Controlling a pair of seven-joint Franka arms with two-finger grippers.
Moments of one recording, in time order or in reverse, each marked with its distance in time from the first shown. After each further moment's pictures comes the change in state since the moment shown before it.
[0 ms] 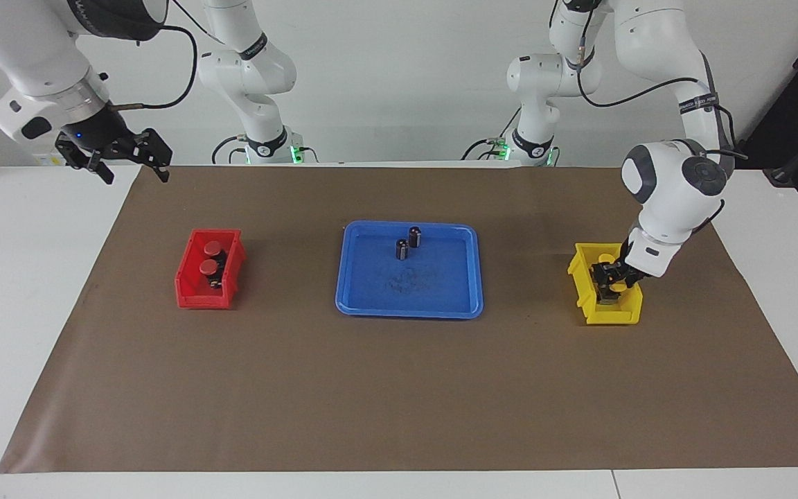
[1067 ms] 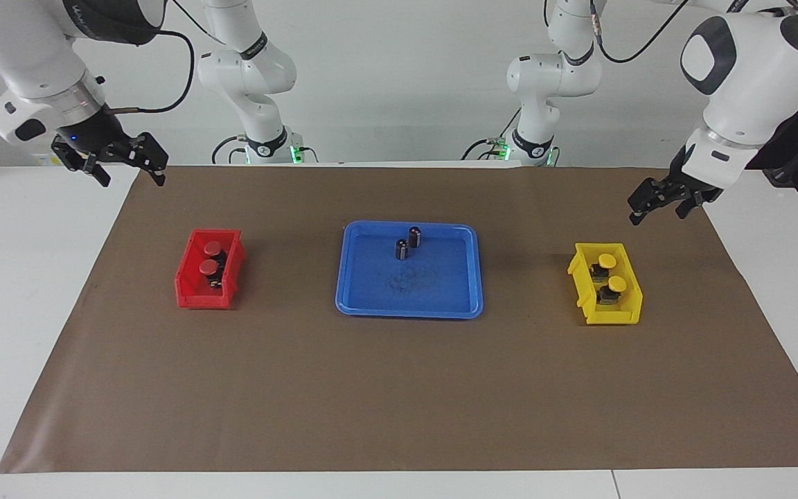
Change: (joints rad) left arm -0.007 -0.156 -0.015 0.392 0.000 -0.569 0.031; right arm 0.012 -0.002 -0.027 -0.007 -0.001 0.021 0.001
